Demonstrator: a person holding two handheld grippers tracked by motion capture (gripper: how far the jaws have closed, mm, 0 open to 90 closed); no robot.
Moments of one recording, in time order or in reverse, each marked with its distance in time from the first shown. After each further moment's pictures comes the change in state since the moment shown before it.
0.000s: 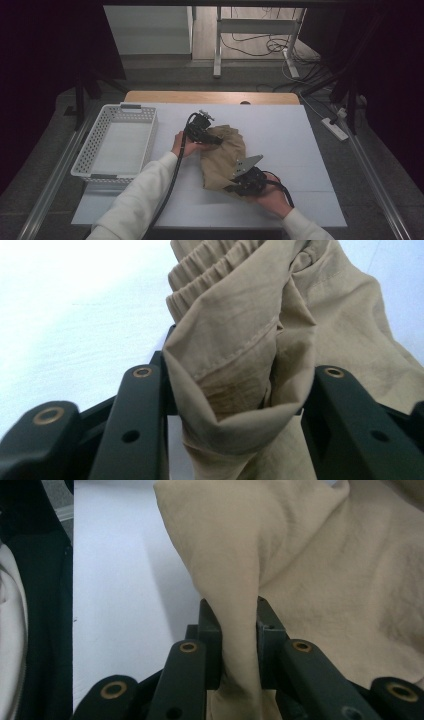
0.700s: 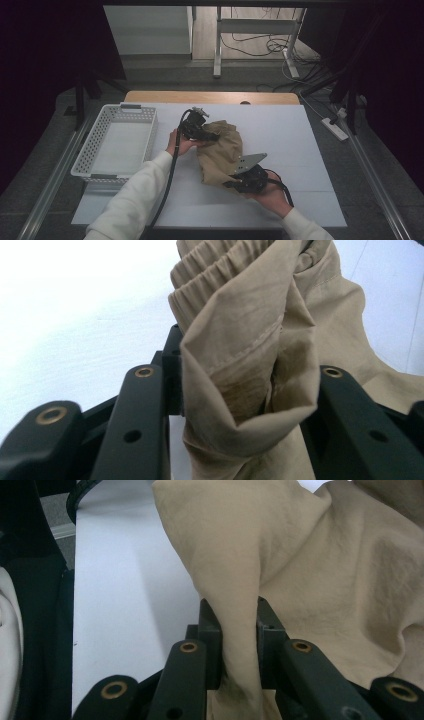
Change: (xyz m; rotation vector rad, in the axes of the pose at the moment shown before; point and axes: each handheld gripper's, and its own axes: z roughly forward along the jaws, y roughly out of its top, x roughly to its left) left arm -0.005 -0.001 -0.028 -0.063 0.020 0.018; right arm 0.001 0.009 -0.010 -0.076 -0.035 -0.015
